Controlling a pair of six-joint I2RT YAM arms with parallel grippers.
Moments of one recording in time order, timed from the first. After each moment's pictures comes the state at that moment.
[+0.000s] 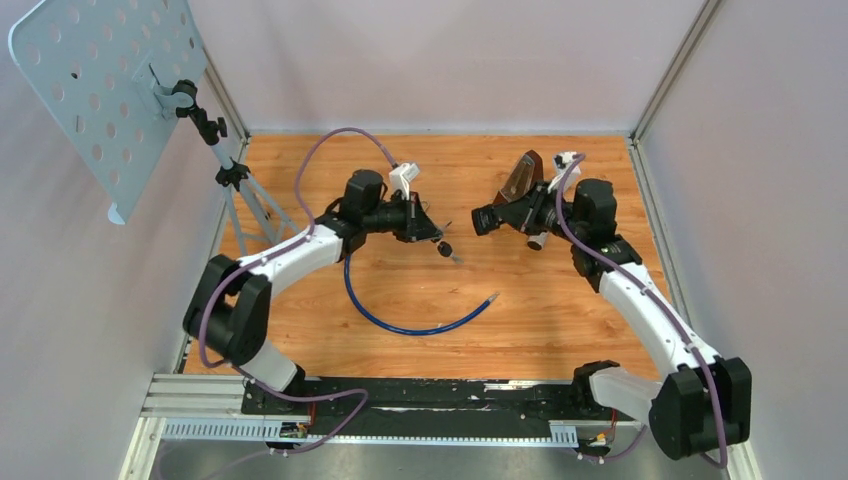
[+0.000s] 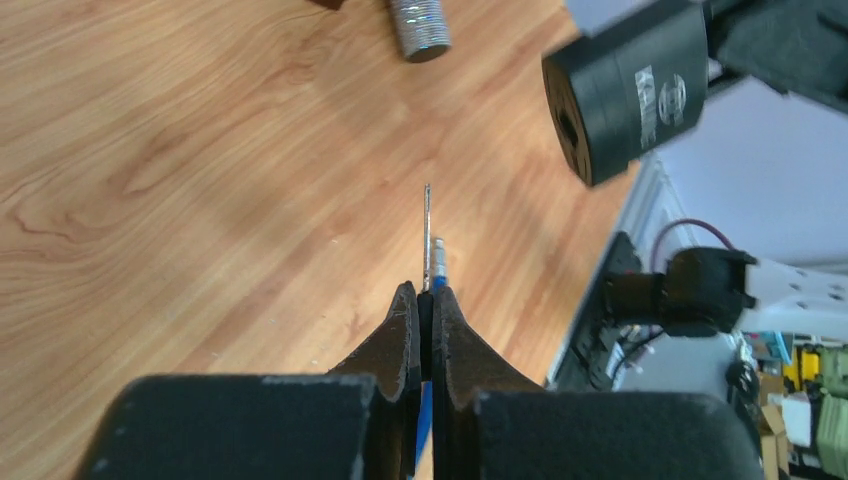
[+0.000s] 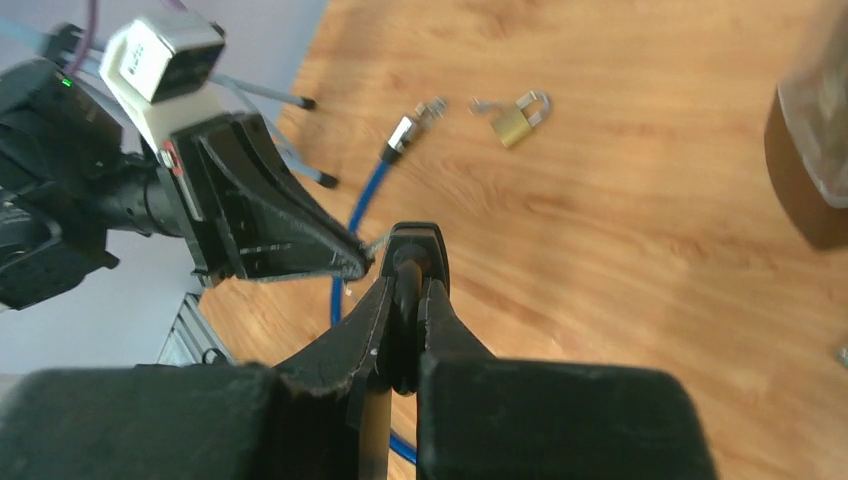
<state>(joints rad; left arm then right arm) -0.50 1.51 0.99 0.08 0.67 -0.47 0.25 1.10 0.85 0.02 -0.52 0.57</state>
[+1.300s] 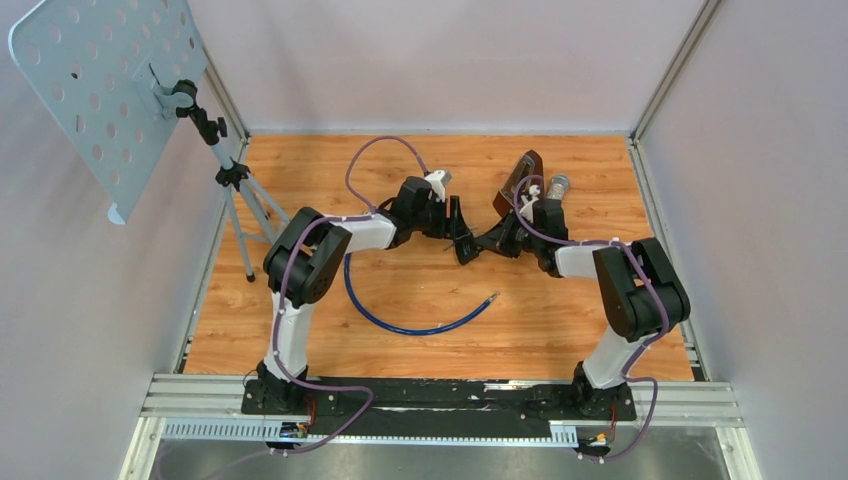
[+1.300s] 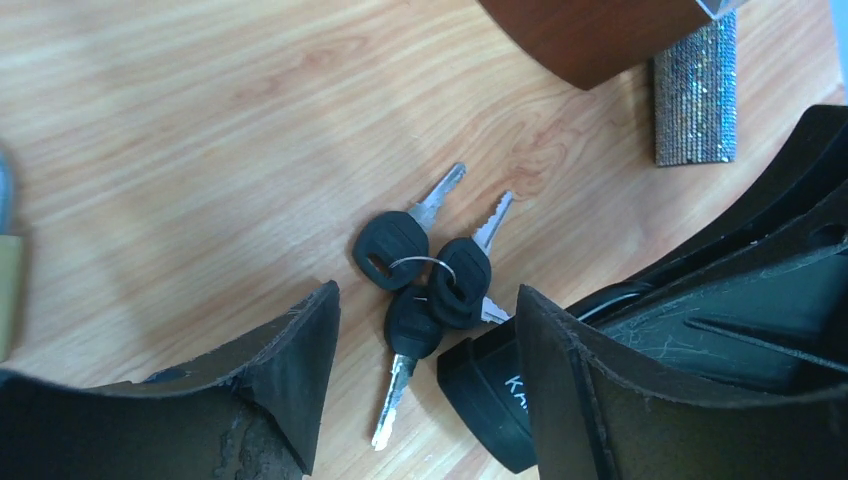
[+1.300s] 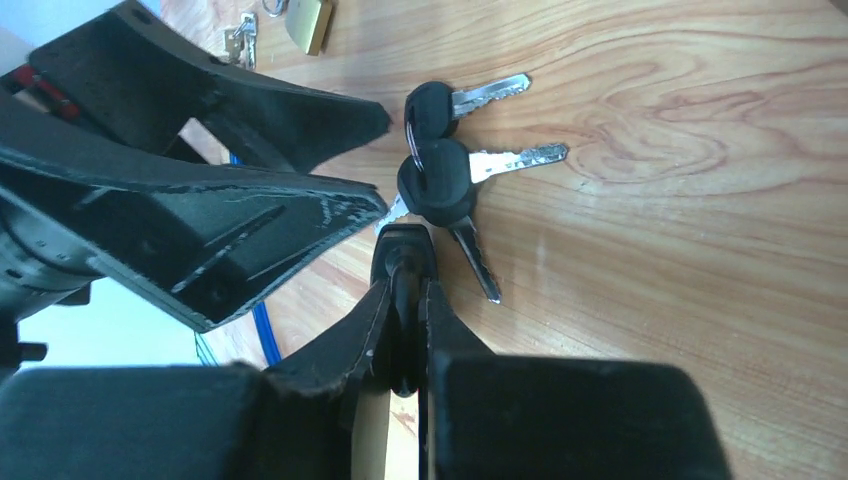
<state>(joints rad) -0.61 2.09 1.26 0.25 0.32 -0.48 0.24 1.72 0.71 0.43 -0.52 0.80</state>
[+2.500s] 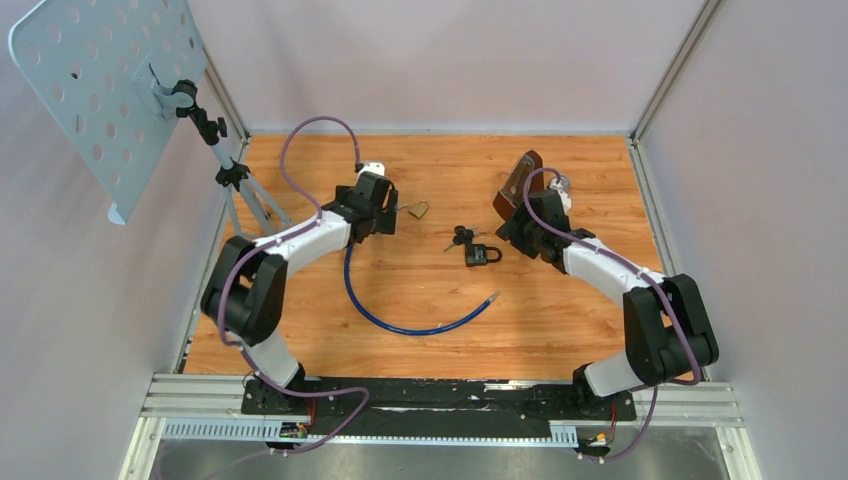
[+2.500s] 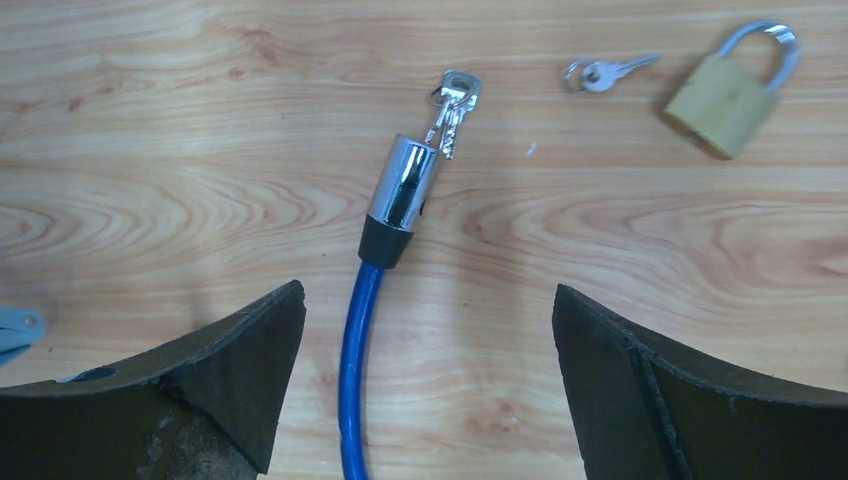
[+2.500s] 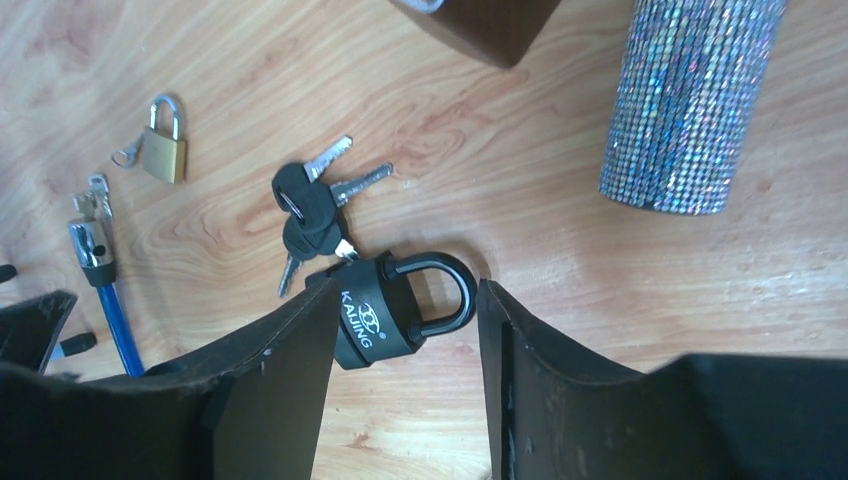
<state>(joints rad) -0.50 1.63 1.06 -0.22 -0.40 -0.28 0.31 1.46 0.83 -0.11 0.05 0.82</state>
